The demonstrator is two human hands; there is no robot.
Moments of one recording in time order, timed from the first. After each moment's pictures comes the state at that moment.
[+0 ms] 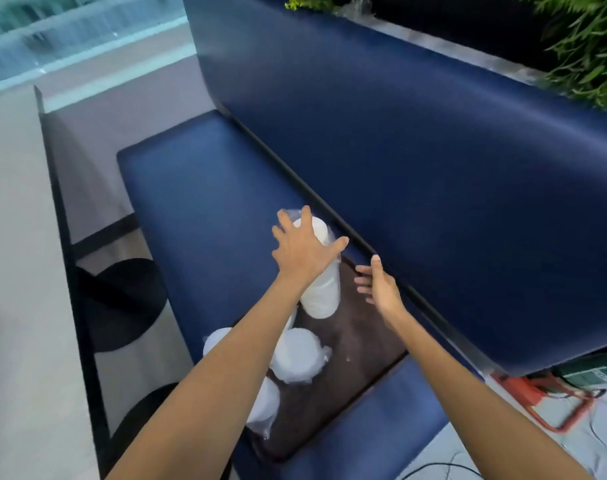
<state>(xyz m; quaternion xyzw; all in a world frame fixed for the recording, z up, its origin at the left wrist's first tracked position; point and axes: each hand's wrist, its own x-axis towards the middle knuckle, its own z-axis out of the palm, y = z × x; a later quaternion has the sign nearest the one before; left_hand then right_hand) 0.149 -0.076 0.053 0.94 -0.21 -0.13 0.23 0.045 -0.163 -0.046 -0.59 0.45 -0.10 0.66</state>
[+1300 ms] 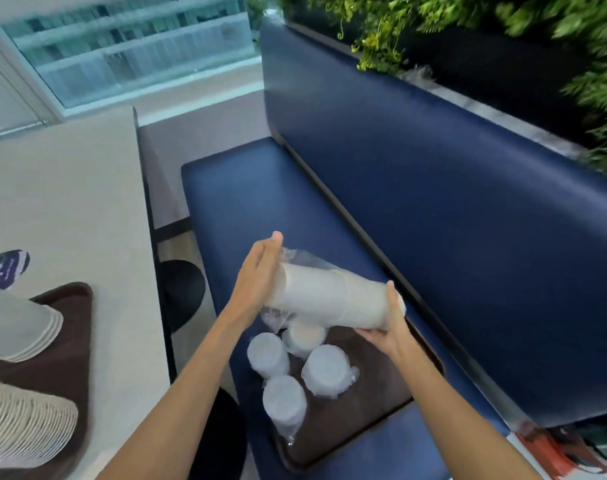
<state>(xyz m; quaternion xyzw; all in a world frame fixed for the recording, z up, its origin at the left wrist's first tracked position) 0.161 0.072 0.134 0.79 -0.08 -0.19 0.57 0.066 -0.112 -0.012 -0.24 0.47 -0.06 0.84</state>
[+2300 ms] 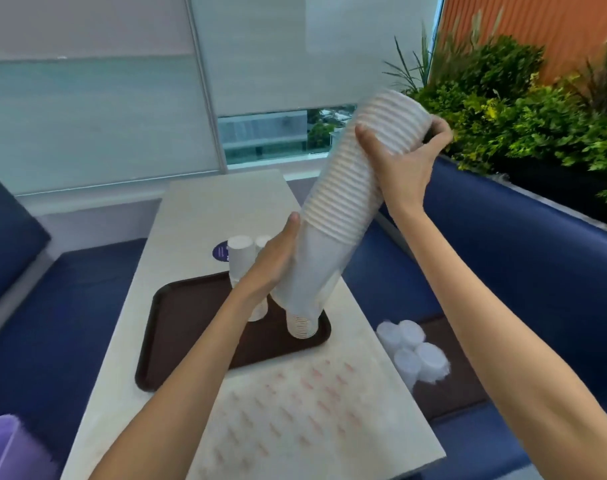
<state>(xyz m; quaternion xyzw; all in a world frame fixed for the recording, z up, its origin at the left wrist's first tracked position) 0.055 0.458 0.333 0.80 -0.16 -0.12 0.57 0.033 0.283 0.412 -0.65 0.08 -0.47 0.59</state>
